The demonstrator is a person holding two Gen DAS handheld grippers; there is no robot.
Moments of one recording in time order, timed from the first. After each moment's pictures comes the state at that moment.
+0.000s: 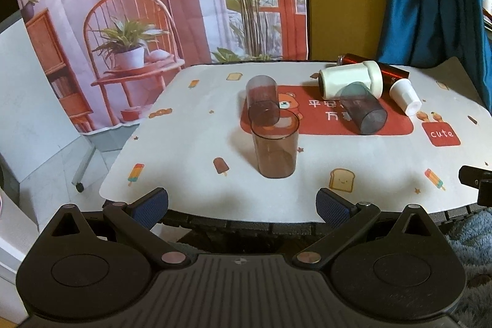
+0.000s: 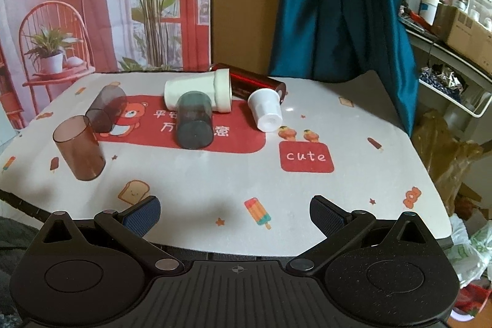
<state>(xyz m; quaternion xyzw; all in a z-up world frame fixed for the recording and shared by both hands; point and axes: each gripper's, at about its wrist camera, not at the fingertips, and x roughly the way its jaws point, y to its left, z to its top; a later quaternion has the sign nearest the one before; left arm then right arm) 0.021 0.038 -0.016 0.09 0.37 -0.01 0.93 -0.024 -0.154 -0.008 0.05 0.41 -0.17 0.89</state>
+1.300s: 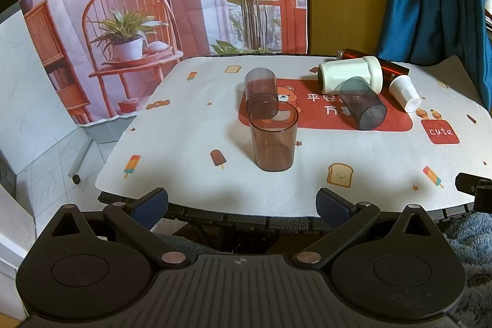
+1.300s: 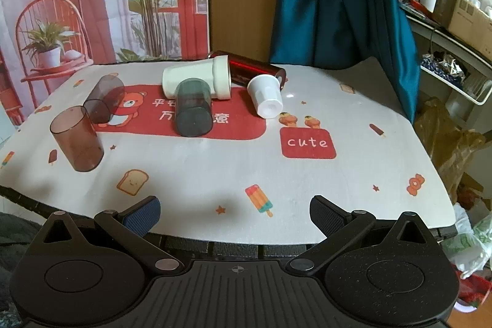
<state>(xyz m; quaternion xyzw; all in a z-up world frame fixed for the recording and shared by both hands) 0.022 0.038 -0.021 0.08 0.38 -0.01 0.92 -0.024 -0.155 -0.018 0.06 0.43 -0.17 0.89</state>
